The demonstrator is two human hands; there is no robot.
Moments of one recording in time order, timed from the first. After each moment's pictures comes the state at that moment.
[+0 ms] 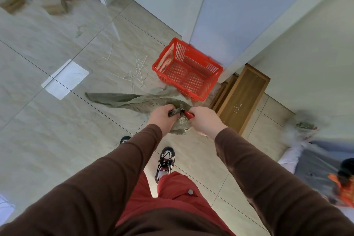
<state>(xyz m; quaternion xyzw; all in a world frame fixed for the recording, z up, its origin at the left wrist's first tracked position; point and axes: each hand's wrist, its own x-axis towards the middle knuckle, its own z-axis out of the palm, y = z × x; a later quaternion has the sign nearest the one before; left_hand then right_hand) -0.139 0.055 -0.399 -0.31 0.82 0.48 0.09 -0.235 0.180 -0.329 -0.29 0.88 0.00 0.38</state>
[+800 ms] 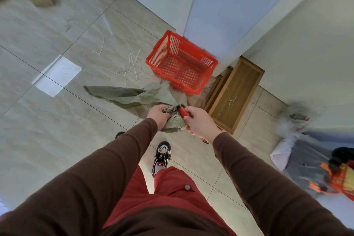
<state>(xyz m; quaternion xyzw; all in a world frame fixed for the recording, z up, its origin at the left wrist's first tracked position) -0.139 0.068 -0.413 -0.42 0.66 0.61 0.14 -0.211 0.209 -0.347 -0.15 0.87 -0.19 0.42</state>
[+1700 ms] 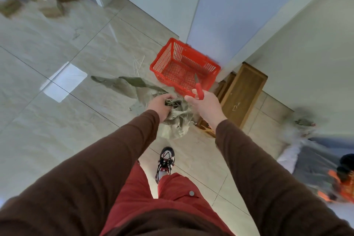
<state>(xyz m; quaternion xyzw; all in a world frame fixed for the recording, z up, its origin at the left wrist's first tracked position) -0.168 0.035 -0.400 -0.34 0.77 0.52 0.12 -0.256 0.181 -0.330 -0.03 0.87 -0.36 0.34</state>
